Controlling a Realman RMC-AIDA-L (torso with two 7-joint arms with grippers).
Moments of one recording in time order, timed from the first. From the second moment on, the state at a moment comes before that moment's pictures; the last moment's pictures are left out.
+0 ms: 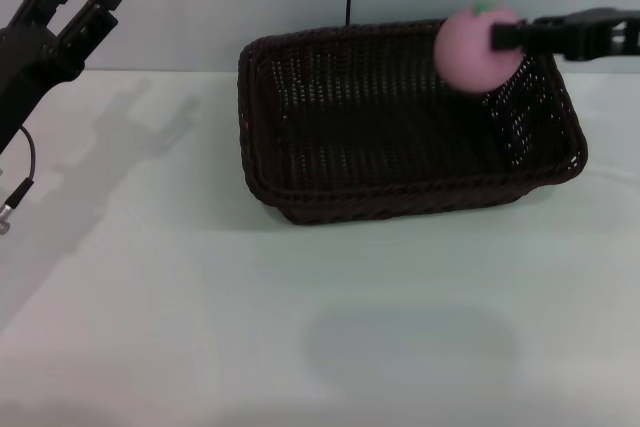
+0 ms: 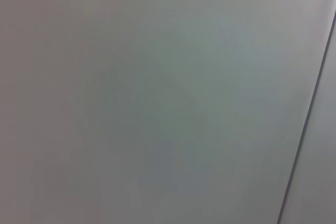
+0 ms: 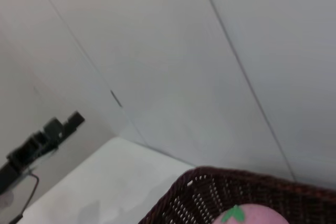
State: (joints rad) left arm -0.39 -2.06 0.86 0.25 0.94 1.49 -0.96; right arm 0.63 1.99 -0.74 -0.89 -1.99 -1.54 2.02
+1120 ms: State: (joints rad) left arm -0.36 -2.07 0.82 0.25 0.94 1.50 -0.97; right arm 0.40 2.07 -0.45 -0.58 -1.48 -1.44 1.59
